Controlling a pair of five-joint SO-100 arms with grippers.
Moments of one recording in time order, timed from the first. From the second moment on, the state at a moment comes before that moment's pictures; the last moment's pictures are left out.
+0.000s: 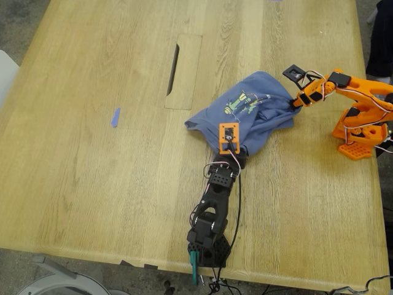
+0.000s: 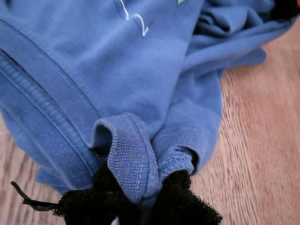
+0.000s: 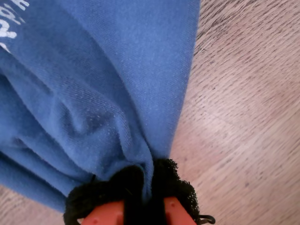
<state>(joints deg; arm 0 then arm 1) 19.9 128.4 146.0 20.9 -105.6 24.5 138.6 140.5 60.0 -78.1</state>
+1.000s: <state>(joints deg) 28.4 143.3 155.8 33.1 -101.4 22.2 153.1 150.6 73.7 -77.3</state>
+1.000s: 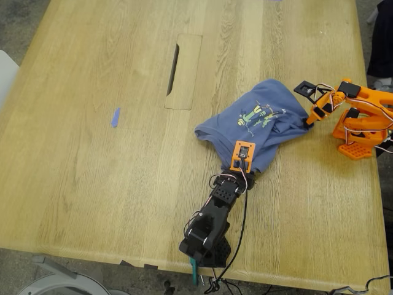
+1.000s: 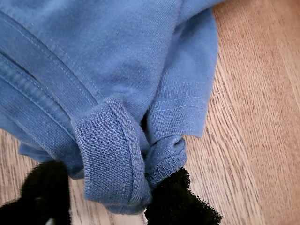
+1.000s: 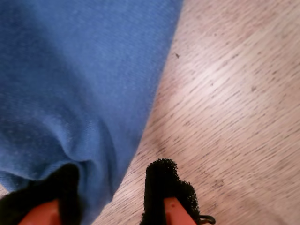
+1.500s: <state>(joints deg) 27.1 144.9 145.5 34.5 -94.0 22.5 151.3 129.9 80.7 -76.9</state>
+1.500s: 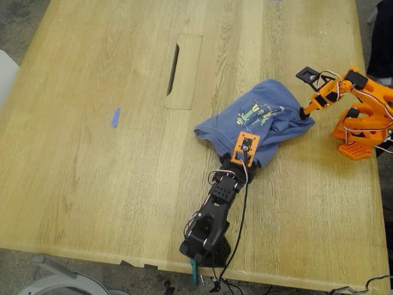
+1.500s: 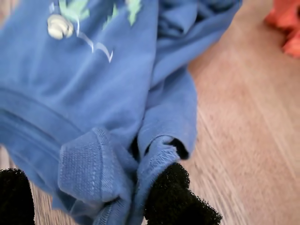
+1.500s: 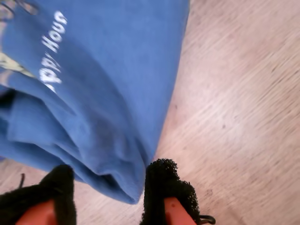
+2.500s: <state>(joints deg) 20.6 101.8 124.3 -3.9 -95.2 7.0 119.0 118.0 45.7 -78.6</state>
